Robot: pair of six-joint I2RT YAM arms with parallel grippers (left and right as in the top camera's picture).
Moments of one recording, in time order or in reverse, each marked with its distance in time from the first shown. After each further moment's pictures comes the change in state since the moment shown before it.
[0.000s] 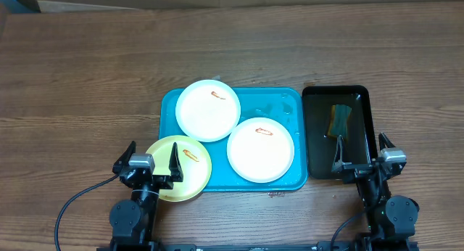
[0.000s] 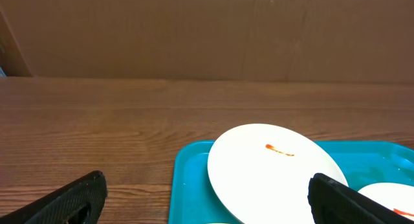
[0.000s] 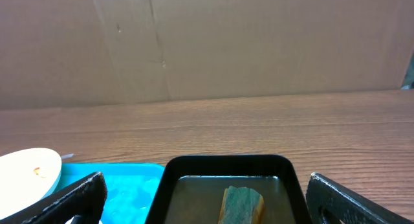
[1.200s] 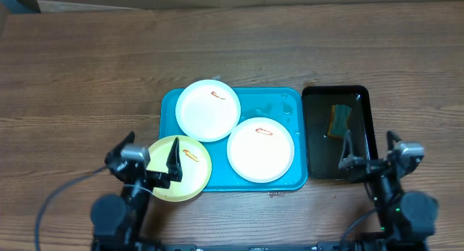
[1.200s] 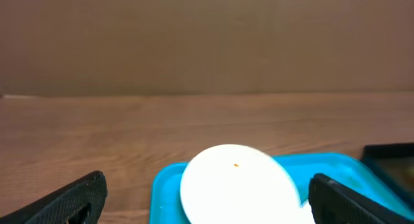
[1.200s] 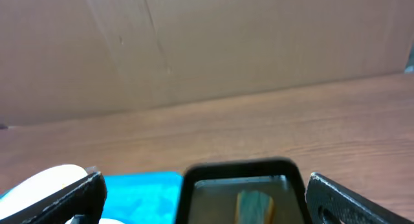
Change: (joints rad) left arm 0.000 0.233 0.361 -0.166 0.124 -0.010; right arm 0.000 0.178 0.314 -0.208 0.000 0.104
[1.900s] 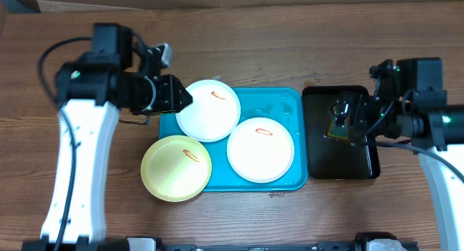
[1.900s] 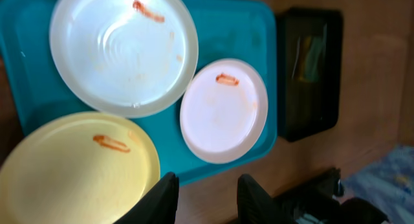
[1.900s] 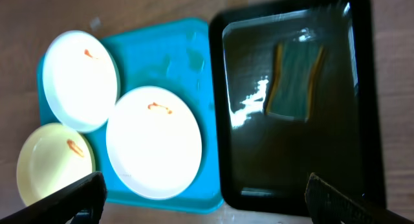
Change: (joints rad) left arm -0.035 1.302 1.284 -1.131 0.347 -0.060; right arm 0.000 1.081 0.997 -0.946 -0.215 0.028
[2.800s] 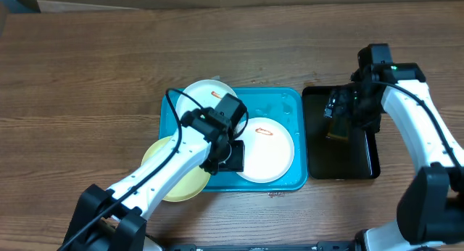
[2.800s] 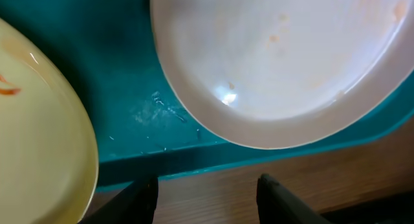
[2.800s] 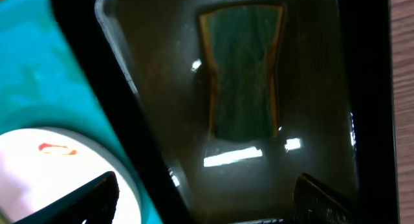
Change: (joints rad) left arm -0.522 0.048 -0.569 0.397 -0.286 -0.438; right arm 0.000 0.444 0.000 0.077 0.159 0.124
